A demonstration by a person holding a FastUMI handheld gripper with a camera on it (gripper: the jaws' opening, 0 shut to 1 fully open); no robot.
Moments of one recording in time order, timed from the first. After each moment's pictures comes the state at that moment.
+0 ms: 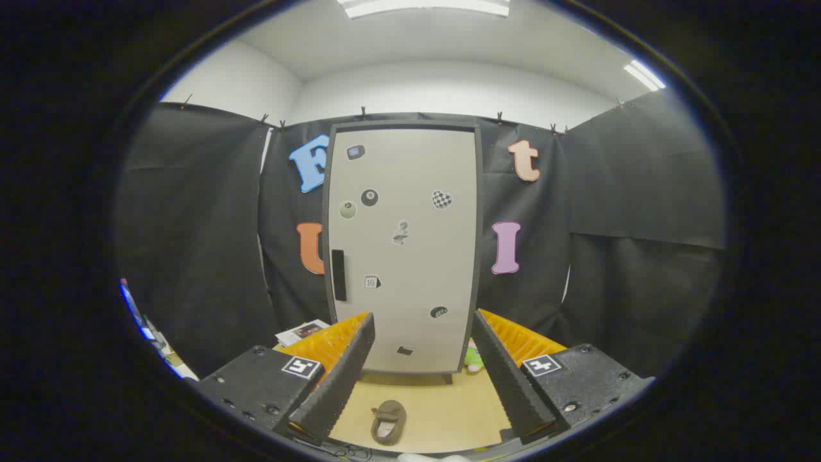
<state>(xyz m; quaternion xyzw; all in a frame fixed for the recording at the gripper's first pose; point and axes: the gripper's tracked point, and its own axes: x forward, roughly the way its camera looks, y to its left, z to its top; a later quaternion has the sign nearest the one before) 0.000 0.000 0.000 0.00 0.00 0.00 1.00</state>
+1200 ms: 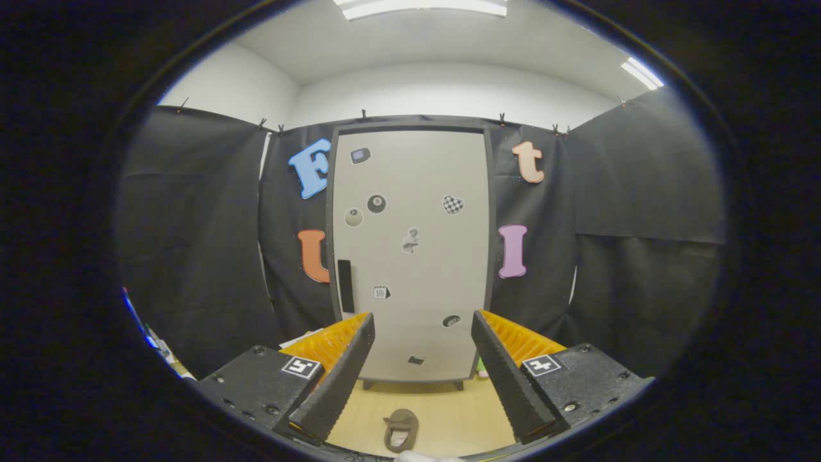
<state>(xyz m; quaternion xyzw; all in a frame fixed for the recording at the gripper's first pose) 0.044 0.040 0.008 0.02 -0.01 0.02 1.00</state>
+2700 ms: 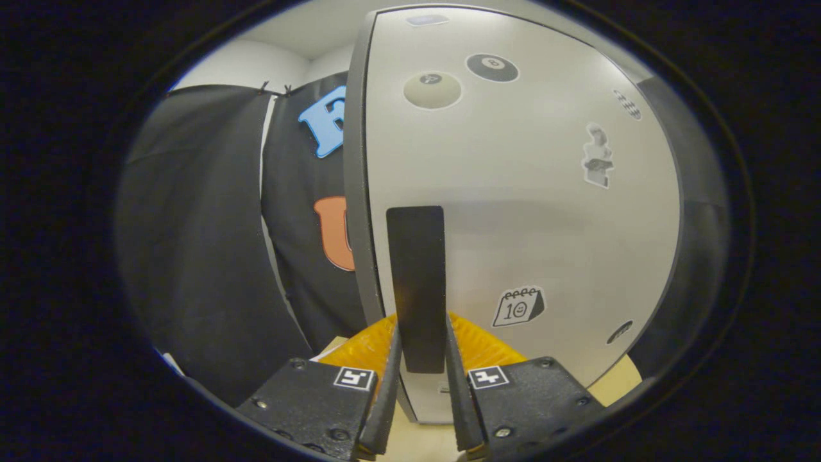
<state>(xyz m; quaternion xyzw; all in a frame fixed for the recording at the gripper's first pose) 0.330 0.194 -0.056 0.03 0.05 0.08 1.00</state>
